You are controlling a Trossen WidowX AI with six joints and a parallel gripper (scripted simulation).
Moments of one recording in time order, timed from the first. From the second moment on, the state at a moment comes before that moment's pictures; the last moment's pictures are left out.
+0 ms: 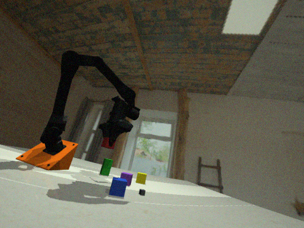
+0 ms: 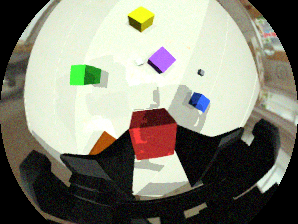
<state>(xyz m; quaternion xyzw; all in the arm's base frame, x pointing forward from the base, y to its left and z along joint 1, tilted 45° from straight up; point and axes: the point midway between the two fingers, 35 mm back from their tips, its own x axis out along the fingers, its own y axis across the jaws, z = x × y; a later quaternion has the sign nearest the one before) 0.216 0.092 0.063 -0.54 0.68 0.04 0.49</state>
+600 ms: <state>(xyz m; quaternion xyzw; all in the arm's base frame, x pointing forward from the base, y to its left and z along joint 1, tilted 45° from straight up) 0.200 0.163 -0.003 -0.53 0.68 0.05 0.49</state>
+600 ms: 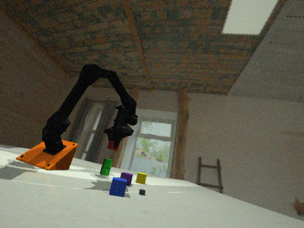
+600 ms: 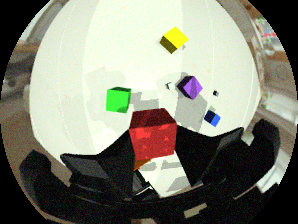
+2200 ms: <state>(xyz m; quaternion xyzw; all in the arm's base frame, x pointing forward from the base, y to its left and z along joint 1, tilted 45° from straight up) 0.176 0.165 -0.074 -0.53 0.69 0.04 0.50</state>
